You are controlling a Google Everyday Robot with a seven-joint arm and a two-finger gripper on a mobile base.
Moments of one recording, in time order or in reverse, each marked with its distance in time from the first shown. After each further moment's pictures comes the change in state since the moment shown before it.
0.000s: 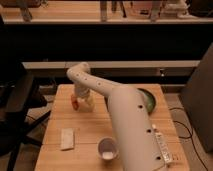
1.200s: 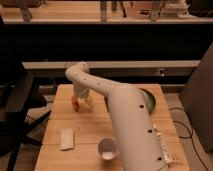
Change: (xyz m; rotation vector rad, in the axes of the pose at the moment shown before) arm -0.011 -0.007 -0.020 0.002 0.033 -0.098
